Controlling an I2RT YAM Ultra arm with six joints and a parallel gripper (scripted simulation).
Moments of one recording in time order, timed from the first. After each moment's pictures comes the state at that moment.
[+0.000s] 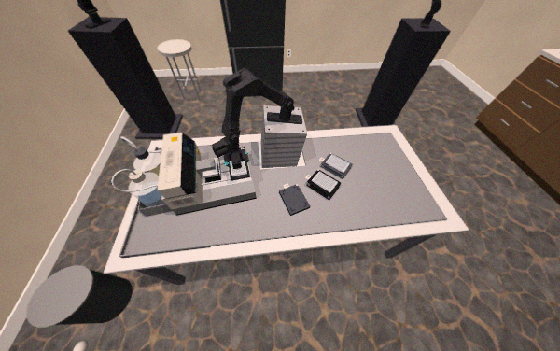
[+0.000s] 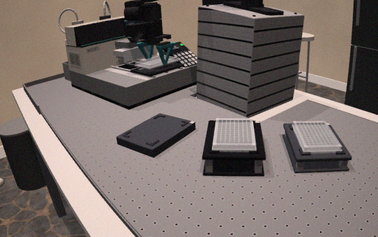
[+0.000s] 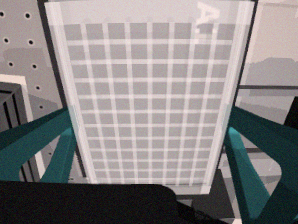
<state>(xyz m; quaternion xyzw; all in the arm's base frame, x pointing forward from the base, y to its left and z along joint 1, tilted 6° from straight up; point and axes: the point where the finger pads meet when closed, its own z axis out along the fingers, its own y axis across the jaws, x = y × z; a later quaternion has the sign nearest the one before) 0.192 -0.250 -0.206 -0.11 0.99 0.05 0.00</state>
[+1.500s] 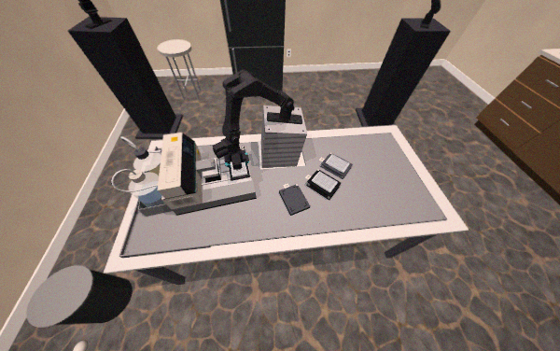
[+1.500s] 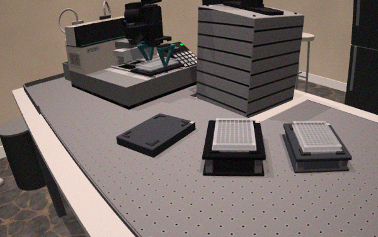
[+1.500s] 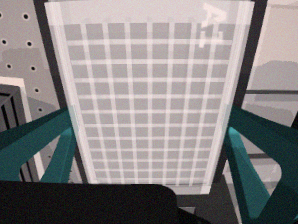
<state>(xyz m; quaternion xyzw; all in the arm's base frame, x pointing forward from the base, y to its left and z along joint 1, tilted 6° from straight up) 0.191 -0.248 -0.213 -0.11 0.99 0.05 0.00</state>
